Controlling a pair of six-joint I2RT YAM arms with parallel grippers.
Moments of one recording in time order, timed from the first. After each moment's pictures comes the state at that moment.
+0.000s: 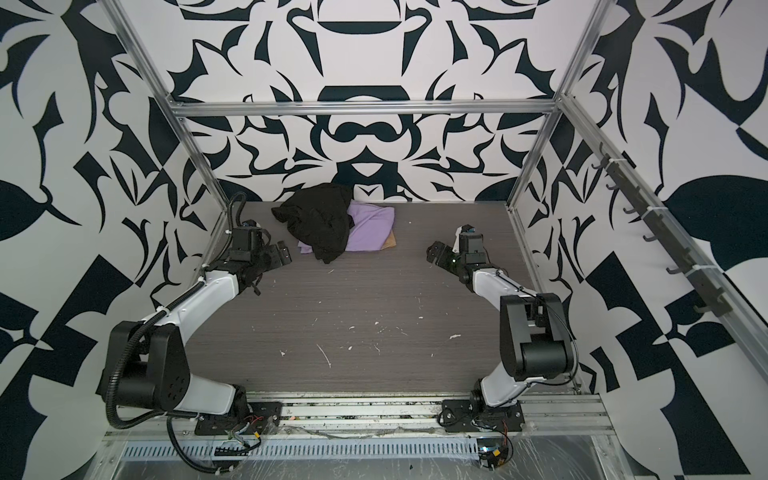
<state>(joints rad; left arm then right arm) -0.15 1.46 0.96 -0.25 -0.08 -0.40 0.06 1.61 0.90 0.00 -0.27 0.56</state>
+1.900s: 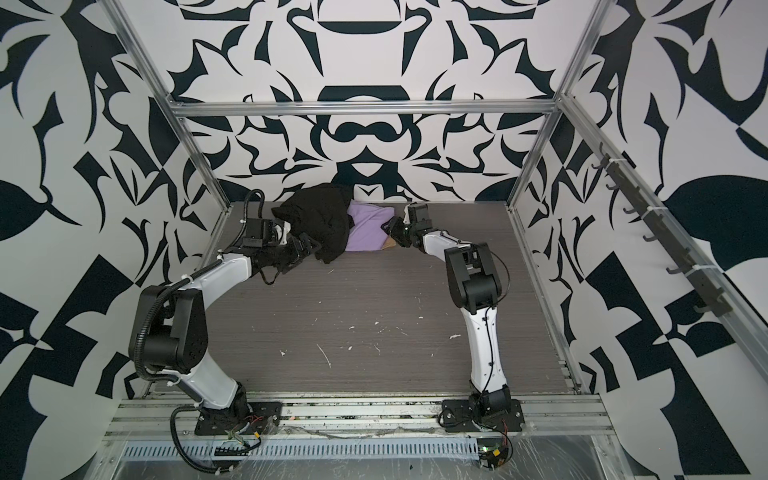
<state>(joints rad) -0.15 1.68 1.10 -0.22 0.51 -0.61 0.27 2.29 1.64 0.02 -0.43 0.86</state>
